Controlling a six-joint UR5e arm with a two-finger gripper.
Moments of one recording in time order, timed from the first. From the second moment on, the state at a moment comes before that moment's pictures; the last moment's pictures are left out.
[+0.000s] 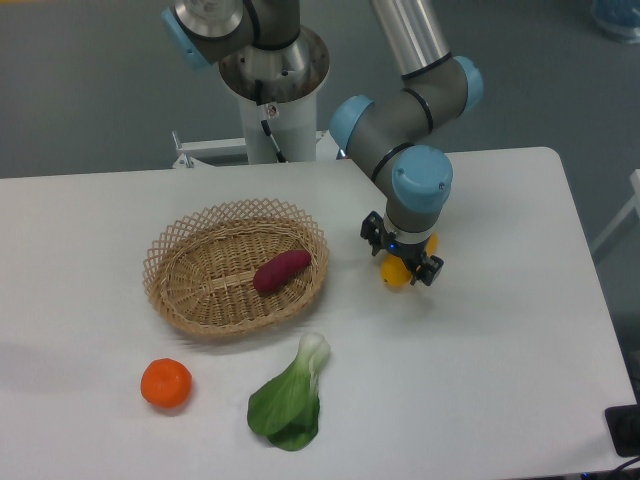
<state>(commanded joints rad) 2.61 -1.95 -1.92 -0.88 1.65 1.35</state>
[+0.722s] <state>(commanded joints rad) 2.61 -1.94 -1.83 -0.91 1.66 1.35</state>
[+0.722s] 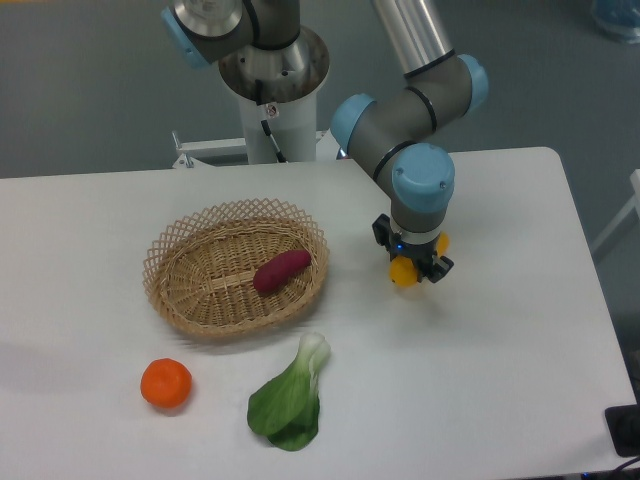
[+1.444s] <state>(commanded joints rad) 2.62 -1.98 -1.63 -0.98 1.61 1.33</state>
